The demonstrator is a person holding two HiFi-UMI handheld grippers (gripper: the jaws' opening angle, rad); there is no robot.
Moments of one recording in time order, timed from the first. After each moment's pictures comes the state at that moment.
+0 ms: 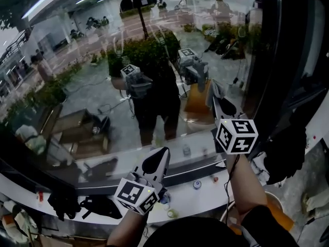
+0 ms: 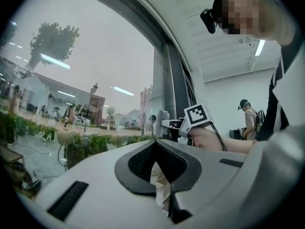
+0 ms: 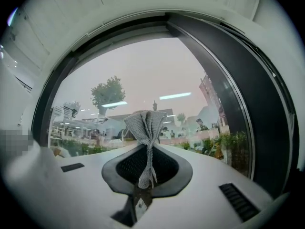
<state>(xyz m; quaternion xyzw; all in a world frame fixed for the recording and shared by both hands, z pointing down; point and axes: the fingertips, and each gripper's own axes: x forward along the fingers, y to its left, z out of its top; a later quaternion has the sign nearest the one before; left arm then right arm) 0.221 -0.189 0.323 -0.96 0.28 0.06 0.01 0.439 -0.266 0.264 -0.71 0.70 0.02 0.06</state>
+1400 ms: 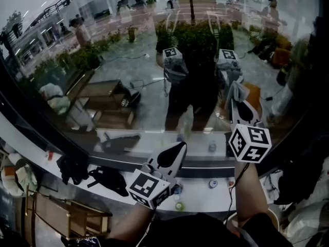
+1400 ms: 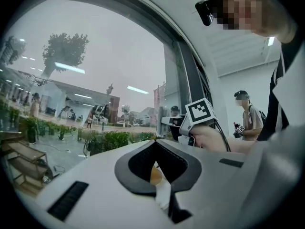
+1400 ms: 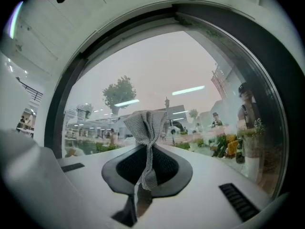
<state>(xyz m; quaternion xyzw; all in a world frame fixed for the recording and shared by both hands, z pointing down) 0.155 -0.214 0.343 -0.93 0.35 0.03 0.01 0.334 -0.325 0.279 -0.65 0.76 0.01 0.05</state>
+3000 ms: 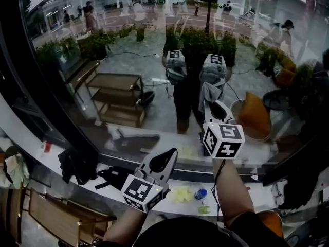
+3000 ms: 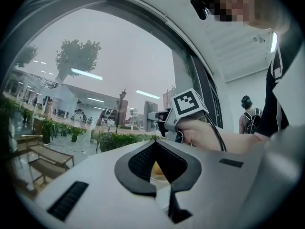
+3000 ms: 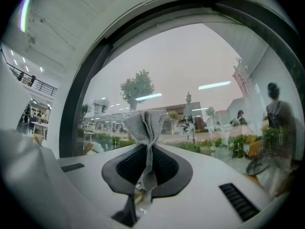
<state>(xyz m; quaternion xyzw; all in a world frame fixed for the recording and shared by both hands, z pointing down) -0.194 -0.228 0.373 -0.92 0.40 0.05 0.01 -0.090 -0.375 0.290 -0.59 0.81 0.03 0.00</state>
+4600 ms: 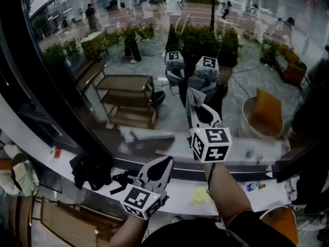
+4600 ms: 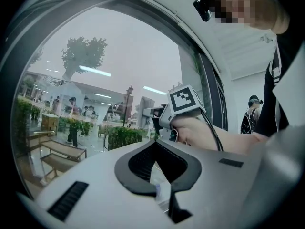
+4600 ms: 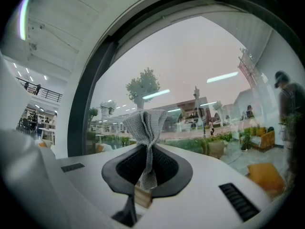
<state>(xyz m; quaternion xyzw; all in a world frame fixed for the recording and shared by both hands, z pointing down) -0.270 -0.236 0.406 -0.90 0.43 0.02 -0.02 -0.194 -0.397 0.325 -0.55 0.84 0.00 0.01</state>
